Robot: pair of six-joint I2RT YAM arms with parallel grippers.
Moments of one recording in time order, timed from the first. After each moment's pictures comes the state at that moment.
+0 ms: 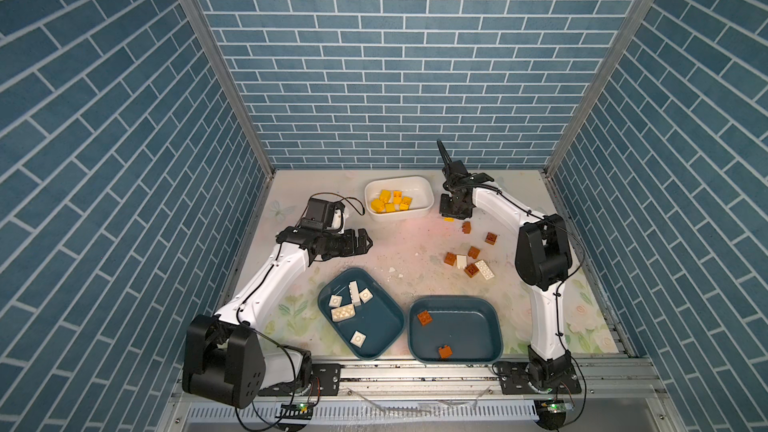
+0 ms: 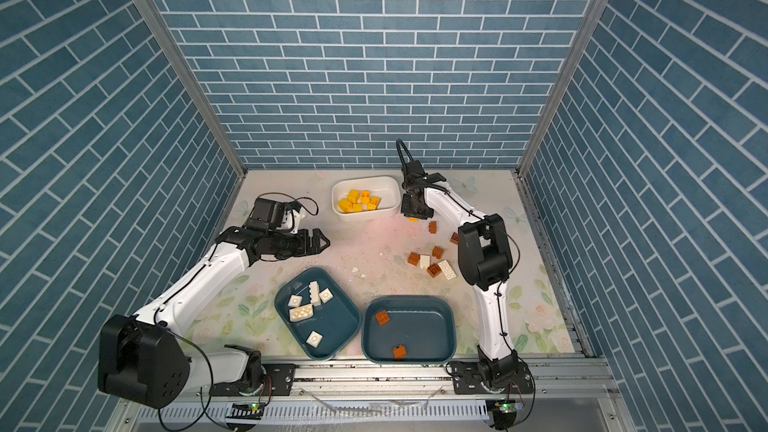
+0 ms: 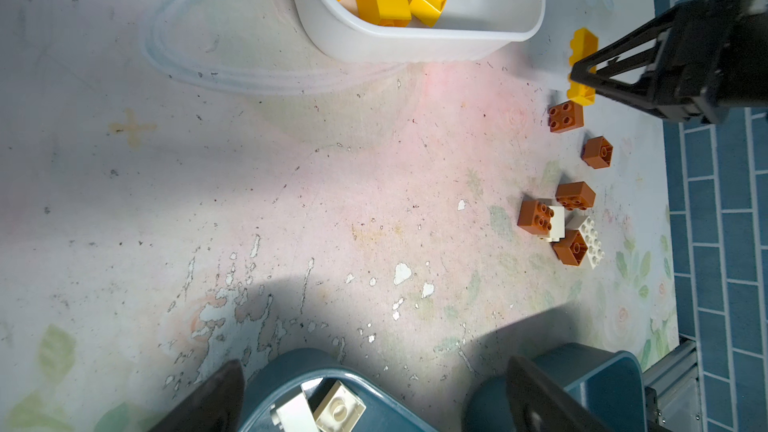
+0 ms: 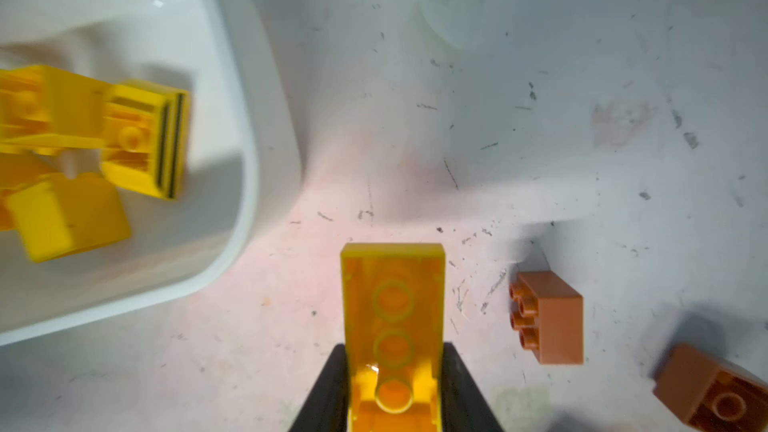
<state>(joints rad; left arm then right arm) -0.24 1.29 0.99 -0.66 0.36 -0.35 0.49 2.11 1.85 -0.88 0.04 0.52</state>
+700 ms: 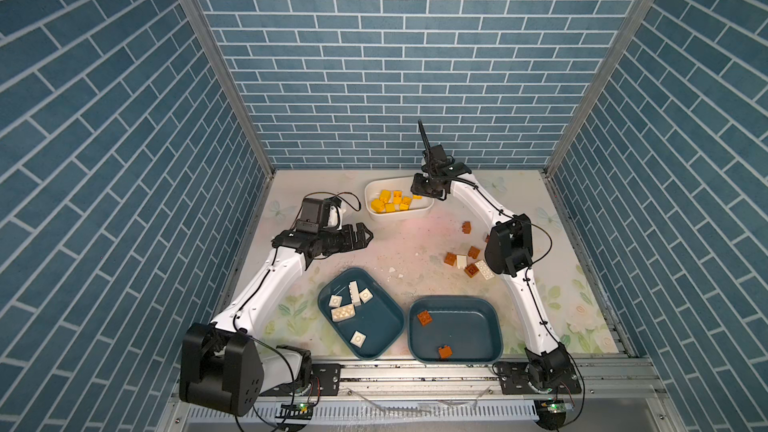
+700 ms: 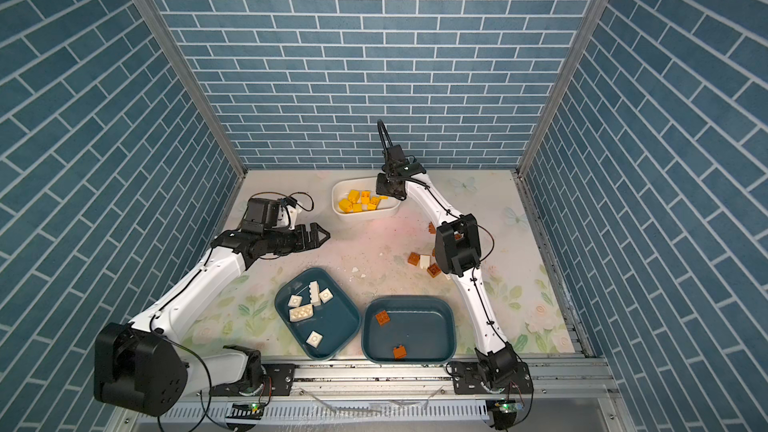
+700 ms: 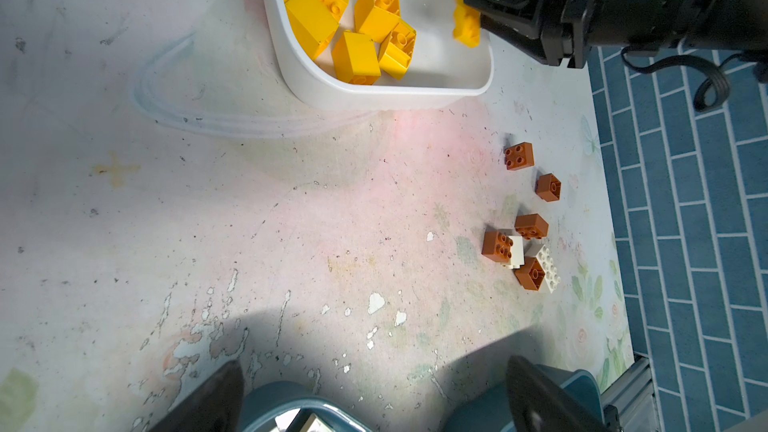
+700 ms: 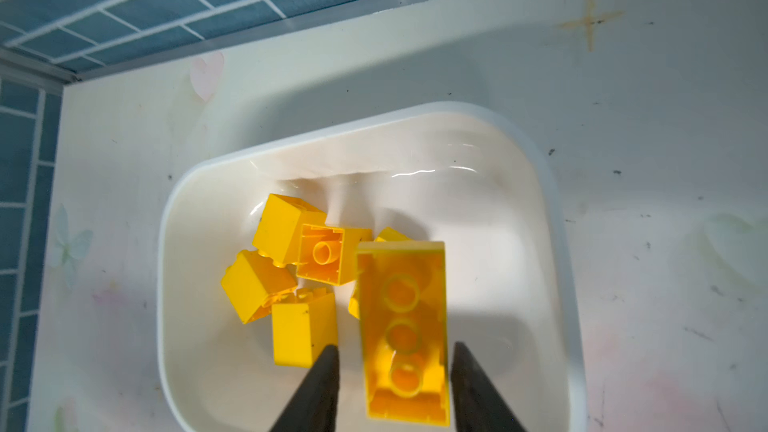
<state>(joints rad) -0.22 1.26 0.96 -0.55 0.40 -0.40 0.54 2.52 2.44 -0.83 -0.13 0.48</state>
